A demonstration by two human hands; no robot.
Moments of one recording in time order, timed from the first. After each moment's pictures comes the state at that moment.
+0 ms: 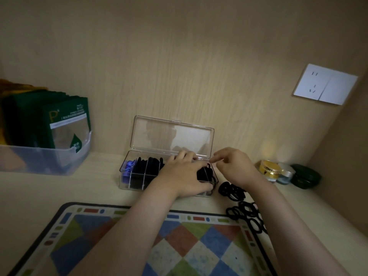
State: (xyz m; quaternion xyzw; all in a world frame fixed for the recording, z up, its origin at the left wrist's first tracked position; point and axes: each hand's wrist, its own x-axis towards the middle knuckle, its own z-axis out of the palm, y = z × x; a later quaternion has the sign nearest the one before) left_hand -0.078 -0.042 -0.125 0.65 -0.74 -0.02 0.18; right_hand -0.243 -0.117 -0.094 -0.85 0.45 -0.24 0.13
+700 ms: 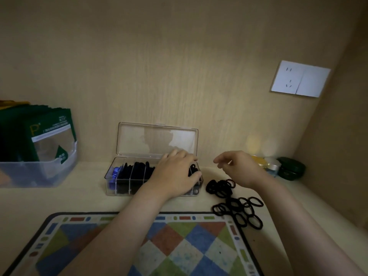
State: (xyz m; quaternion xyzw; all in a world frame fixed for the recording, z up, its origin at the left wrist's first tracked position) left_hand -0.093 -0.045 -0.121 0.63 -0.74 0.04 0.25; right_hand -0.298 -0.129 -0.093 -0.84 0.48 -0.22 0.14
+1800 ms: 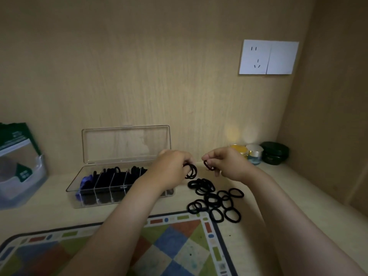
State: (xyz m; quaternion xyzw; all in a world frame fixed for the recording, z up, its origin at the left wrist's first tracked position) left_hand -0.150 -0.088 -0.112 0.64 -0.73 -0.03 0.24; right_hand -0.342 -0.166 -0.121 -0.78 0.45 -0.29 0.33
